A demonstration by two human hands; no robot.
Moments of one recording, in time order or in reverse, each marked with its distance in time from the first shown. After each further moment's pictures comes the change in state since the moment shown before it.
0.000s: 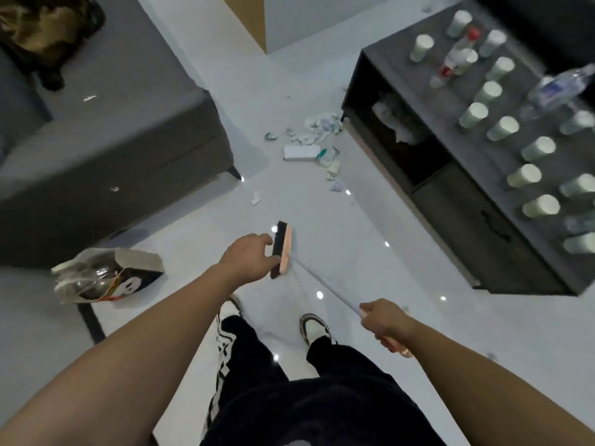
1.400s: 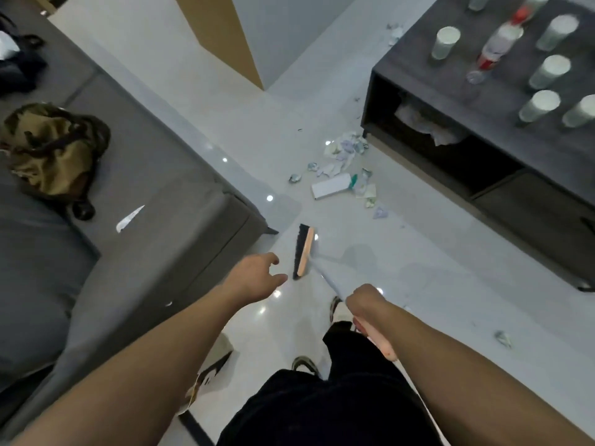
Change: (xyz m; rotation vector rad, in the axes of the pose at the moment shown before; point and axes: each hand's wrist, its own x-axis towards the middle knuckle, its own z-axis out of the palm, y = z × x) left_hand 0.206 -0.048 -0.208 0.253 -0.143 0.003; right_hand 0.121 -0.294 -0.078 0.597 -0.048 0.088
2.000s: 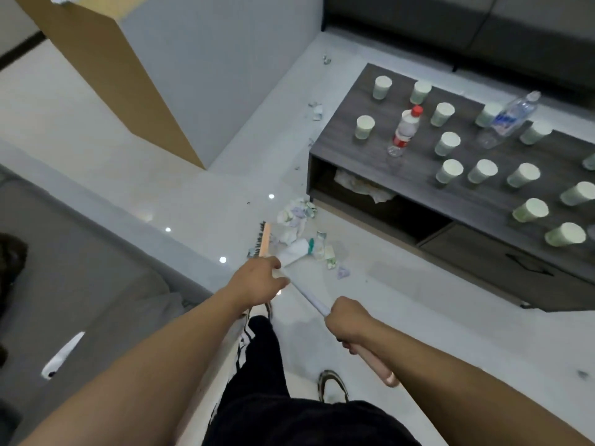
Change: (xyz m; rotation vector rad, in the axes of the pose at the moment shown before) left_hand 0.152 0.085 -0.145 0.005 0.043 0.298; right_hand -0.004 -0.153 -0.079 -0.084 0.133 -0.084
